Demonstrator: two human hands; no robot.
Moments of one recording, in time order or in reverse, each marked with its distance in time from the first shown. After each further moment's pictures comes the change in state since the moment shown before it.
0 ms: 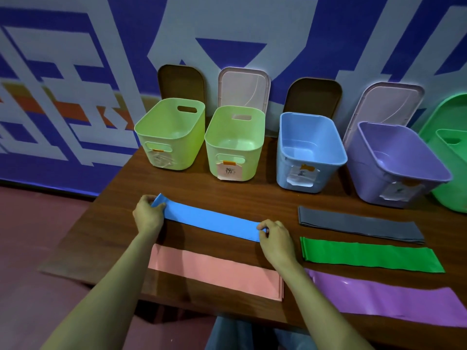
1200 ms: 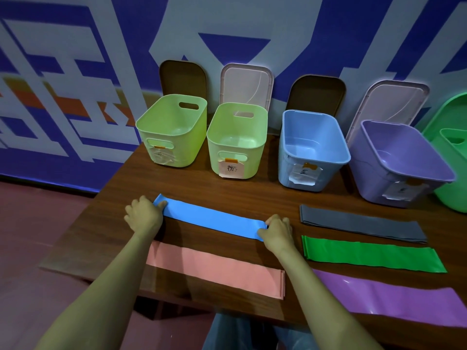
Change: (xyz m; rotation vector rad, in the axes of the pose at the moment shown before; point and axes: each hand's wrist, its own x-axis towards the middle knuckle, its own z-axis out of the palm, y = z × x) left_hand 0.015 -0.014 -0.001 0.544 0.007 0.031; right_hand 0.017 -0.012 -0.003 -0.074 -0.114 0.202
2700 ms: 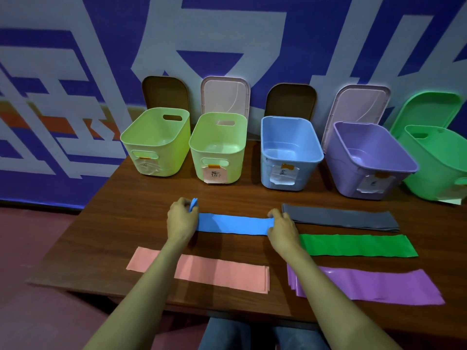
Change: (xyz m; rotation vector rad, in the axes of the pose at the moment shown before) left_hand -0.082 0.070 0.018 -0.398 -0.147 0.272; right_hand 0.000 0.041 -0.032 -0.084 0.125 -0.149
